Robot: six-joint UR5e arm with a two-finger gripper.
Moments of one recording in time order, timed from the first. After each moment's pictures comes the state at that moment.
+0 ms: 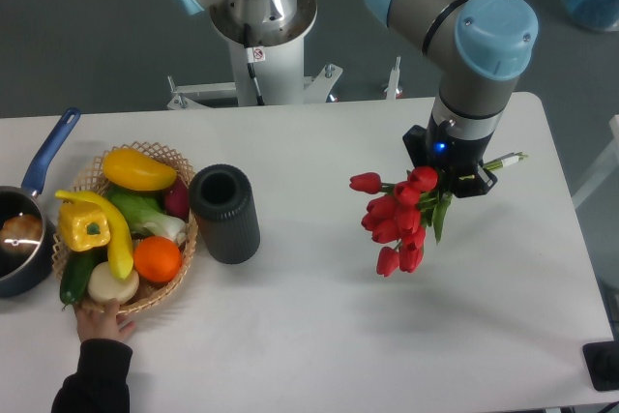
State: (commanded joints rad) arm 2.66 -1.90 -1.42 -1.35 1.54 1.40
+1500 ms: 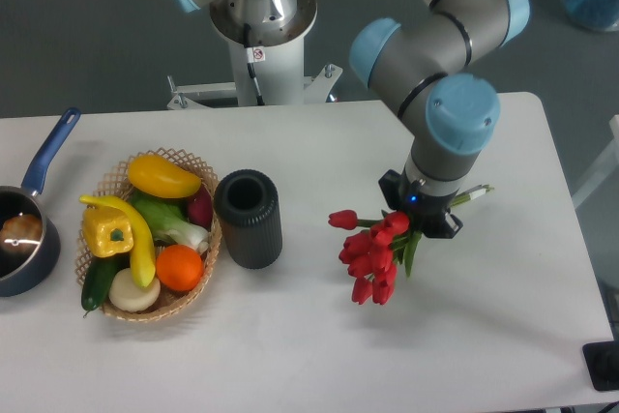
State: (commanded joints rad) arm 2.60 -2.01 -1.54 -1.17 1.54 1.33
